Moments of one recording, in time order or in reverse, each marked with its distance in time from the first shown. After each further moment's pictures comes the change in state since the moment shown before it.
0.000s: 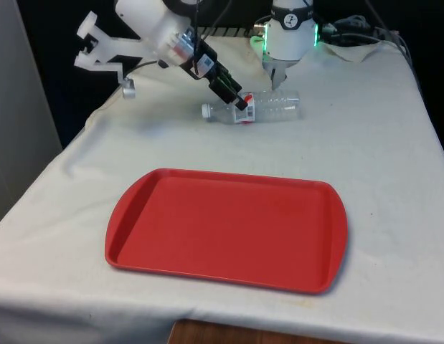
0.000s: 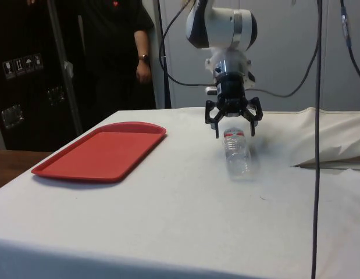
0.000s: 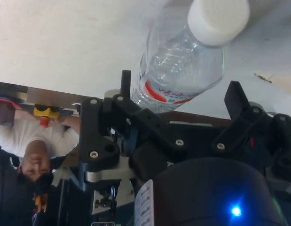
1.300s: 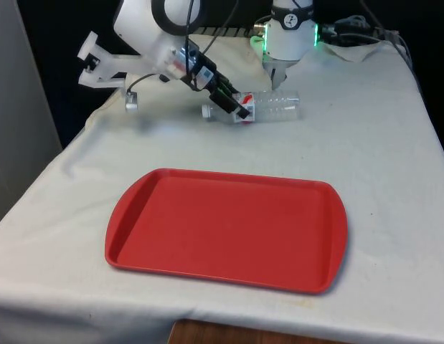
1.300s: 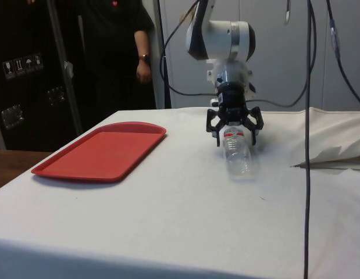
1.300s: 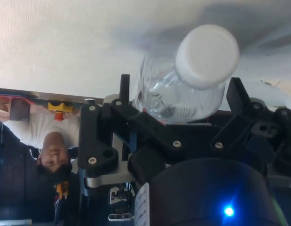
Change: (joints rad) arm -0.007 0.108 -0.010 0.050 0.072 -0.067 -0.083
